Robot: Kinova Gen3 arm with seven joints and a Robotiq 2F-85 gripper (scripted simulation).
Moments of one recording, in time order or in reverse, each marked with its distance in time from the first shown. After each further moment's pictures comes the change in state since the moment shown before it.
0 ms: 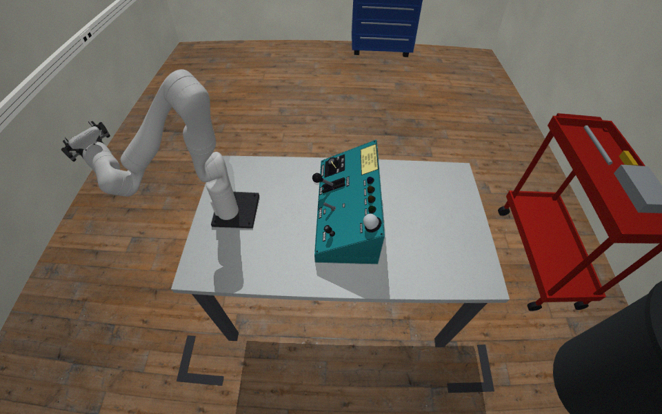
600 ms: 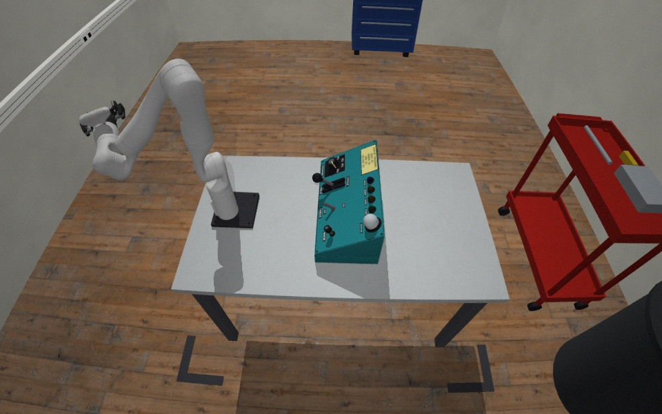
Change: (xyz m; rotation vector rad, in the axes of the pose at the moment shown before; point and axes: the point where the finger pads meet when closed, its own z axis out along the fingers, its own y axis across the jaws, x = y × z) arm -0.005 0.103 0.047 -0.276 -0.062 -0.012
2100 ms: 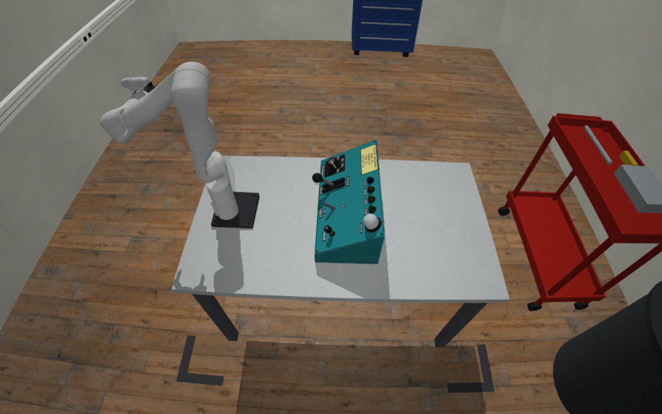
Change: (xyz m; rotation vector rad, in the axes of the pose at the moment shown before) arm -0.039 0.221 0.059 -0.582 -0.225 0.010
